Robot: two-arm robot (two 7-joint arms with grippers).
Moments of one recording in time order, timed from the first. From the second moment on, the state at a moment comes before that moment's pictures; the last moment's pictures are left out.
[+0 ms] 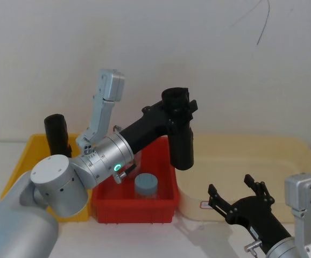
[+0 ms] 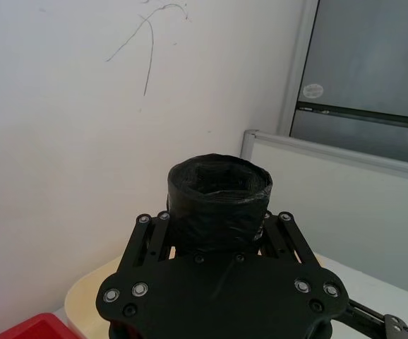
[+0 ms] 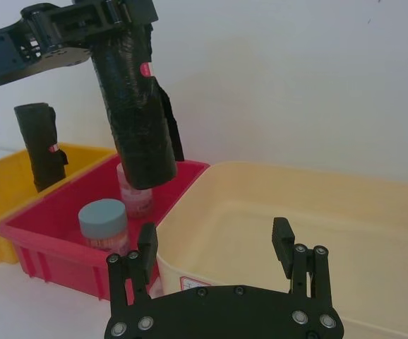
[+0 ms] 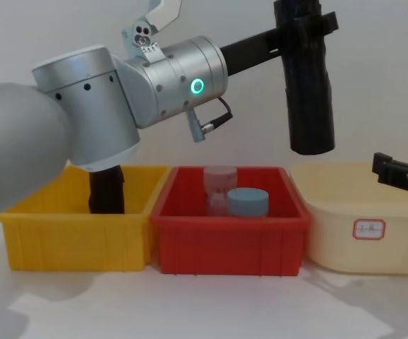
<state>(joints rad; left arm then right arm) -0.76 -0.02 0.44 -1.02 -0.56 -0.05 -0.66 -0.01 0.34 -0.23 -1.77 0.29 0.03 0.07</state>
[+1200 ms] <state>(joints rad) -0.79 -0.04 0.45 -0.94 -0.59 -0.07 -0.68 0.17 0.32 -0.29 -1.68 0.27 0.05 0.22</state>
